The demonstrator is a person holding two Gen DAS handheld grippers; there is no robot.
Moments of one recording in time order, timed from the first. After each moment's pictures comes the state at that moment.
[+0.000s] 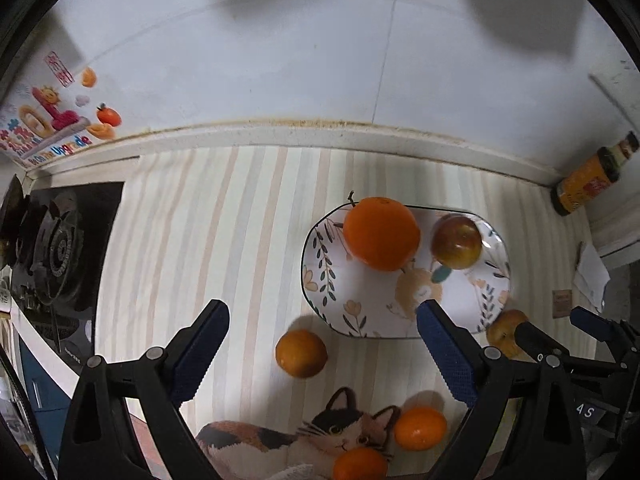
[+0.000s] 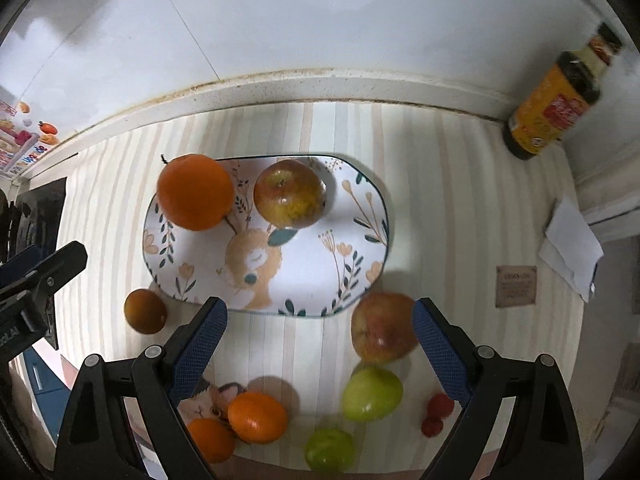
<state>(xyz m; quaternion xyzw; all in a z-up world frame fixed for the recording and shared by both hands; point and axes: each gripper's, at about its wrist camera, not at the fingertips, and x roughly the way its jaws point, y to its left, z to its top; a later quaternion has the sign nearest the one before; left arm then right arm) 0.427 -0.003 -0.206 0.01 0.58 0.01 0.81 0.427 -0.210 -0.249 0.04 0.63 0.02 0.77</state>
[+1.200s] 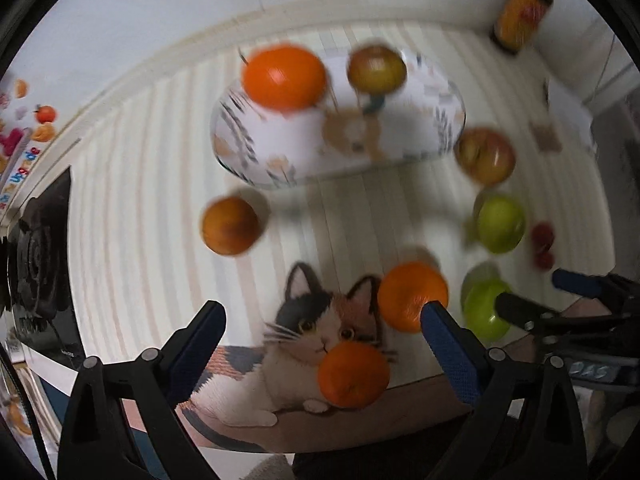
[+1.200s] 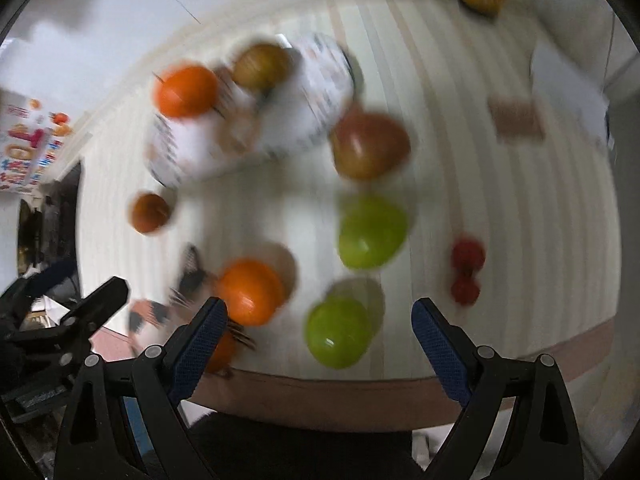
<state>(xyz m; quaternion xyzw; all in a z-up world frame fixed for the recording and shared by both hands) 0.332 -0.065 -0.286 0.12 0.67 -0.08 0.73 0.302 -0.248 -0.320 0.14 0.71 0.02 0.69</state>
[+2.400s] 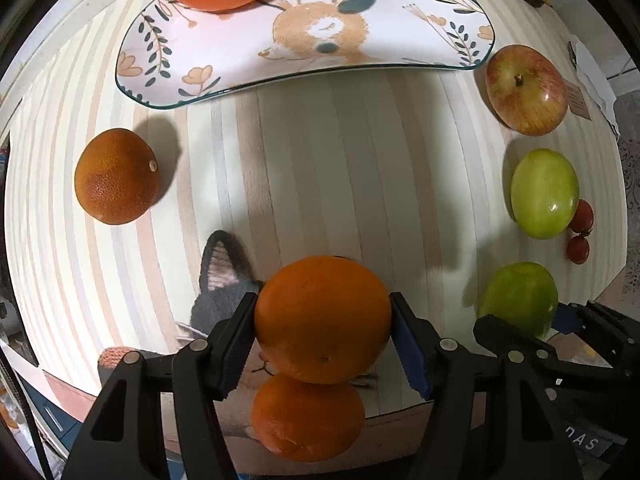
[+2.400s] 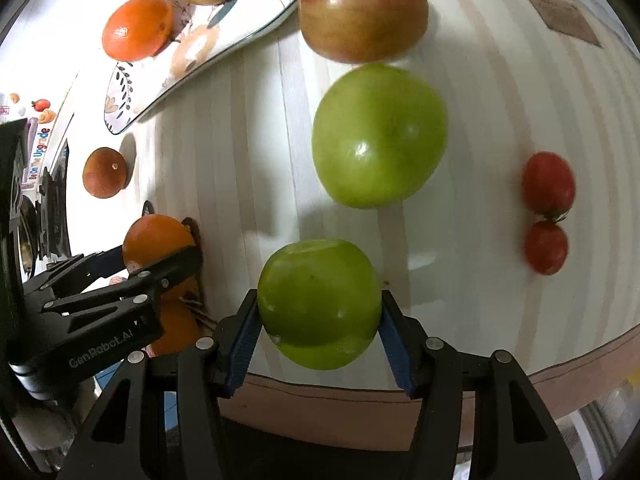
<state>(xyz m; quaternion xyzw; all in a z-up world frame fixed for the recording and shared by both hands) 0.344 -0.080 -0.365 0.08 0.72 -0.10 0.68 0.290 -0.247 -0.389 0.19 0.72 0.05 0.66</state>
